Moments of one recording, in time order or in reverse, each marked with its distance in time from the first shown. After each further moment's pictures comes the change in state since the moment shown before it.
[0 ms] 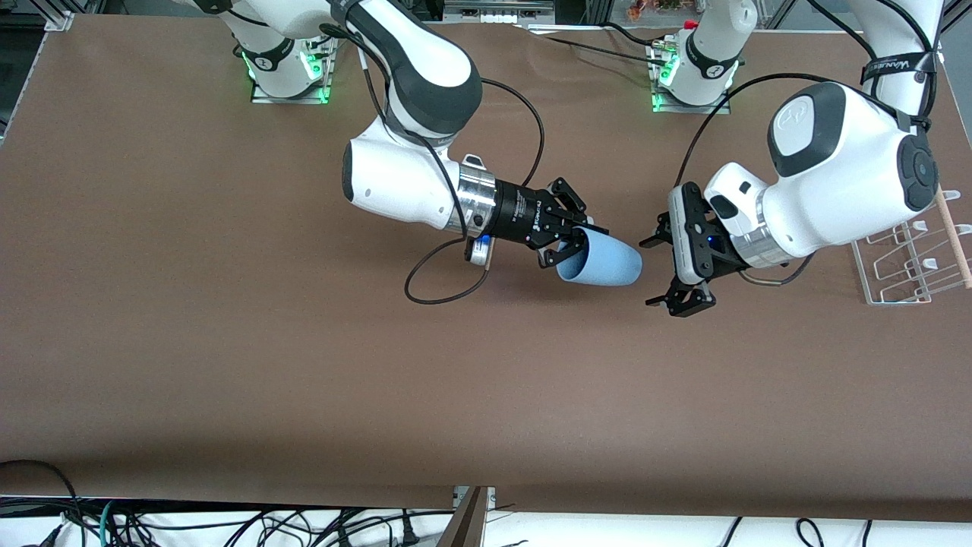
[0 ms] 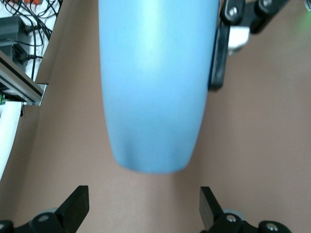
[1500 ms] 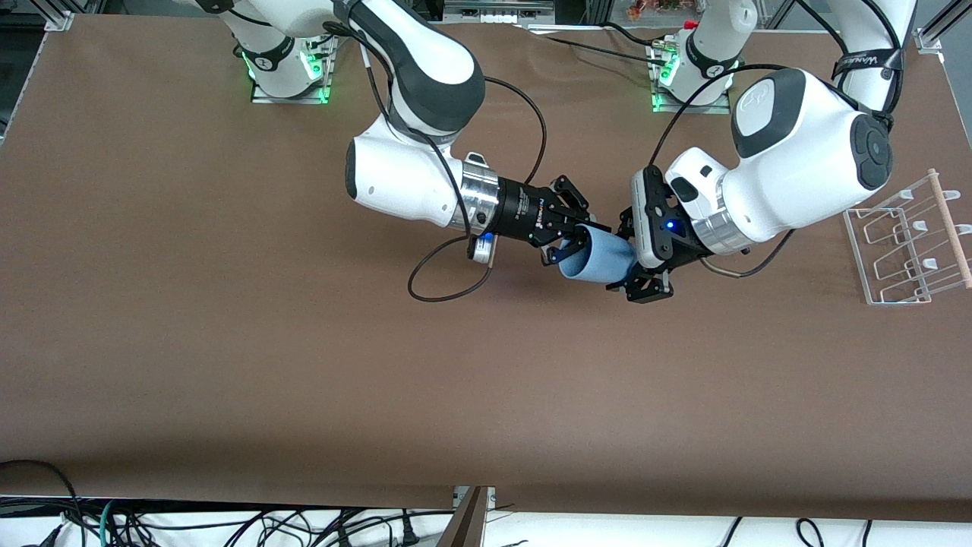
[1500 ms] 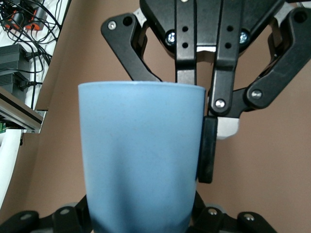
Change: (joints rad) left arm -0.009 0.003 -0.075 0.005 -0.001 0.057 -0.043; right arm 0.004 0.000 0.000 0.001 -0.002 0.004 0.001
